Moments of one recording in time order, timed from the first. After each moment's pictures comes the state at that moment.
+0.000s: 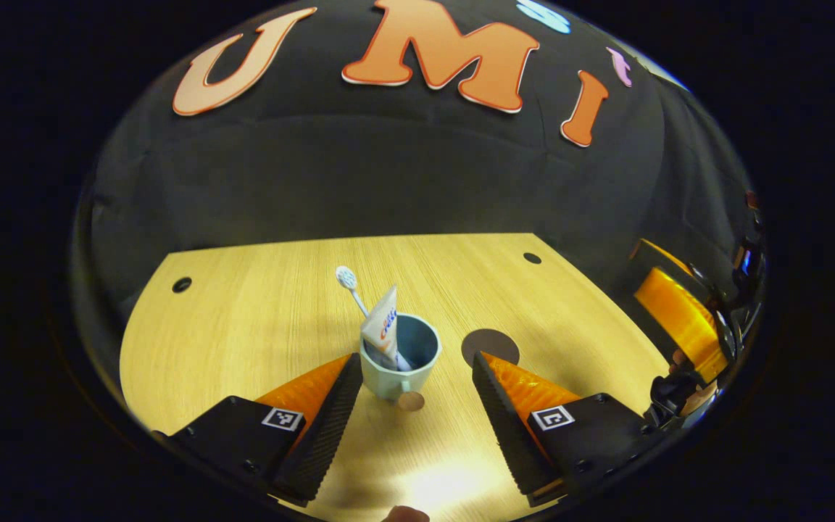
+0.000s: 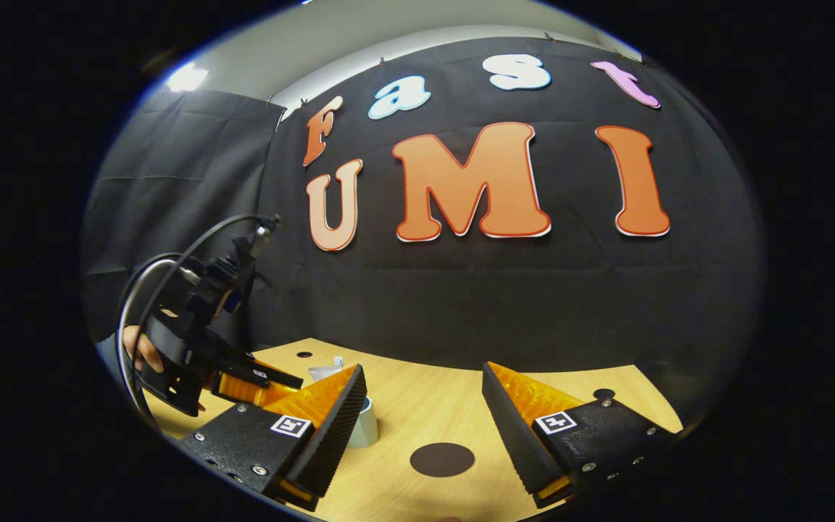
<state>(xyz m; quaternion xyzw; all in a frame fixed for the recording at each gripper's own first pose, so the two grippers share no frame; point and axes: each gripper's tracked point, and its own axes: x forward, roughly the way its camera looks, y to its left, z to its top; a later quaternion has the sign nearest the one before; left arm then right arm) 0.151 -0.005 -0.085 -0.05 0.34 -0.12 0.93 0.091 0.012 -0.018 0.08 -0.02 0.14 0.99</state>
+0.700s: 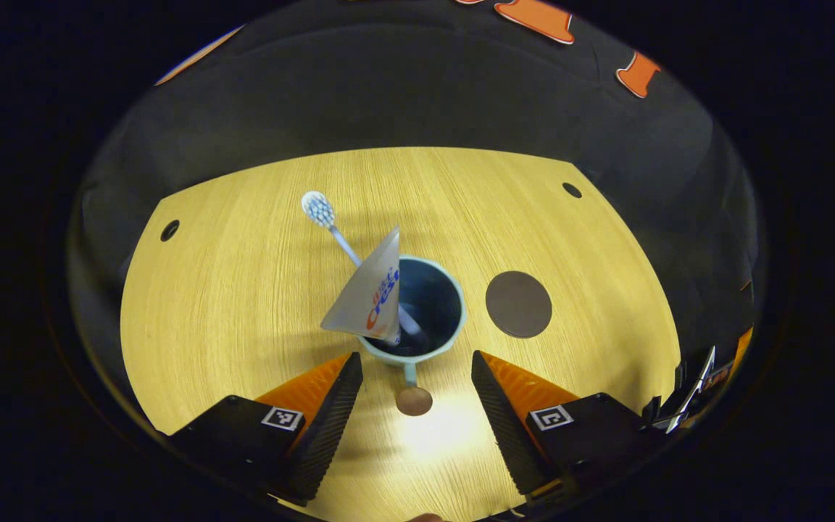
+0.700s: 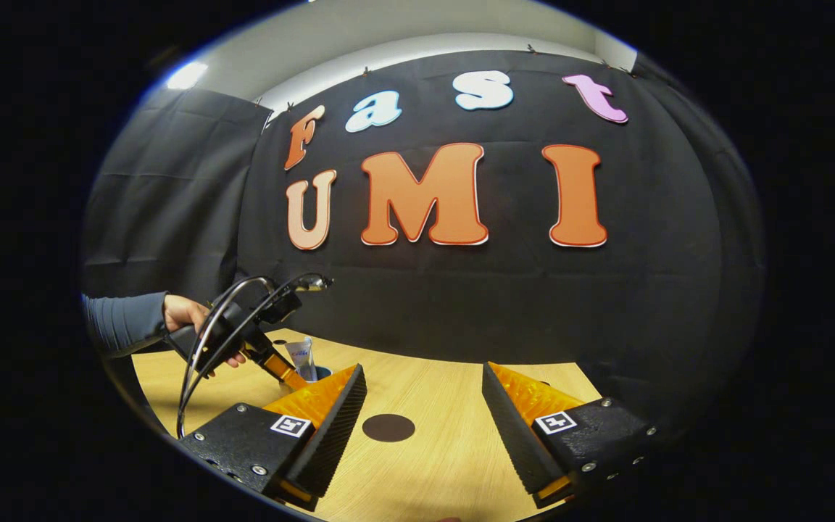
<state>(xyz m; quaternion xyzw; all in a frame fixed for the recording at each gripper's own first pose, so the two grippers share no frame) 0.151 -0.019 -0.125 -0.03 0.51 -0.08 0.85 0.020 -0.075 -0.028 0.07 -0.02 0.09 0.99</state>
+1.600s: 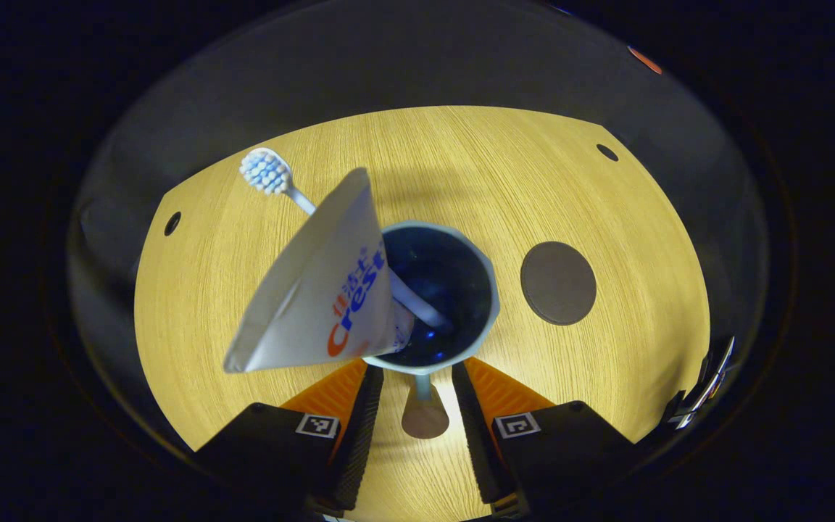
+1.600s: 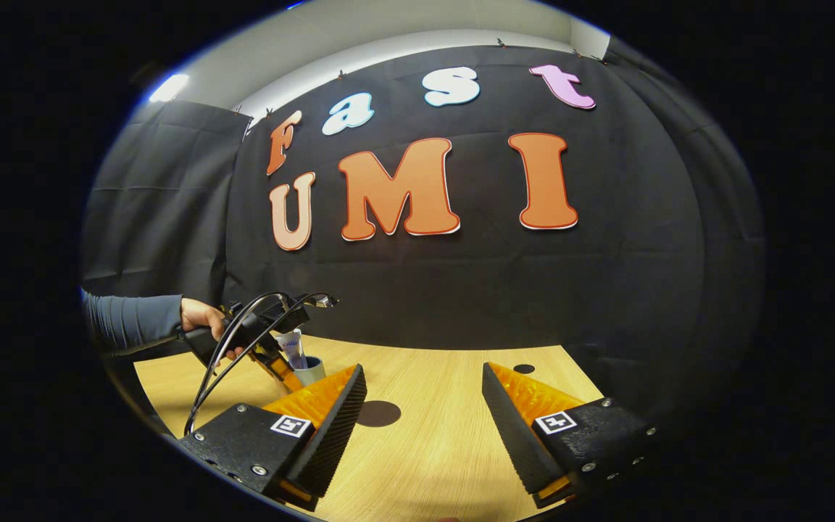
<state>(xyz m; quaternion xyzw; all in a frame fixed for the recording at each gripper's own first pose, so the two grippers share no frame) 0.160 -0.030 -0.098 0.01 0.57 -0.04 0.82 -0.004 -0.104 -0.055 0.10 0.00 0.07 0.99</state>
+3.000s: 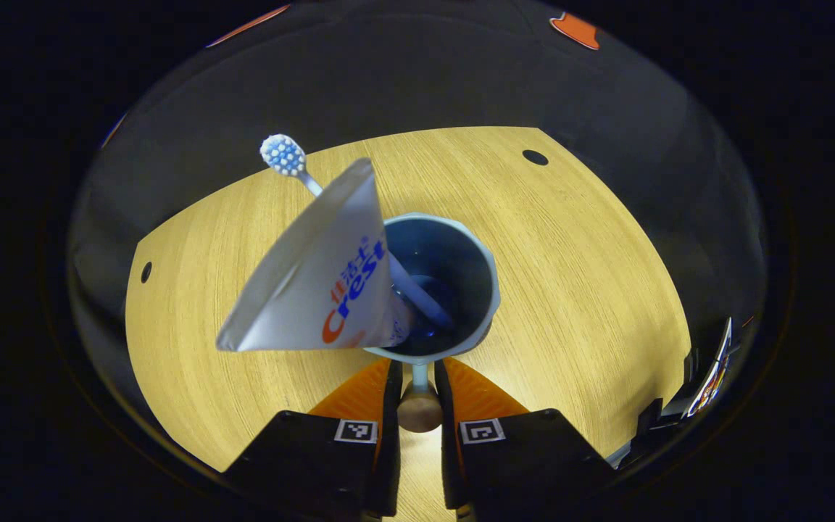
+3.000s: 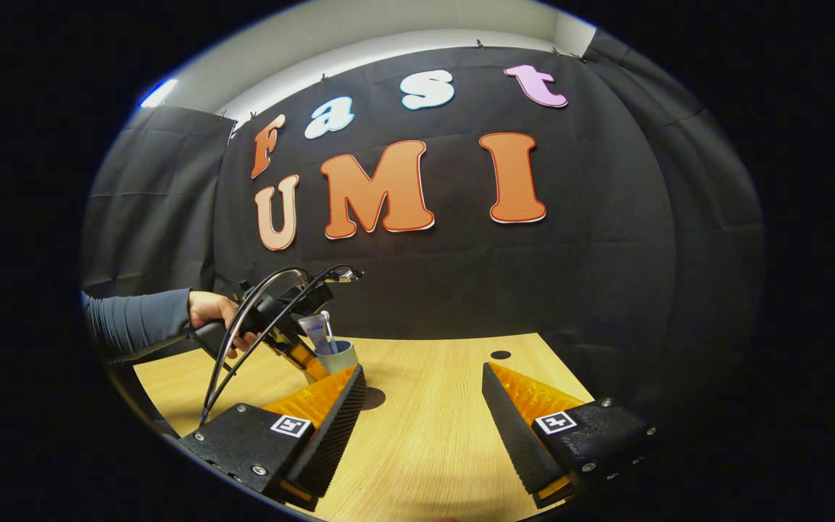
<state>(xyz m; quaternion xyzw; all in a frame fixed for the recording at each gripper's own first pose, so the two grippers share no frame) 0.168 -0.043 -0.102 0.05 0.52 -0.11 0.85 -0.047 -0.136 -0.071 0.11 0.02 0.03 0.99</state>
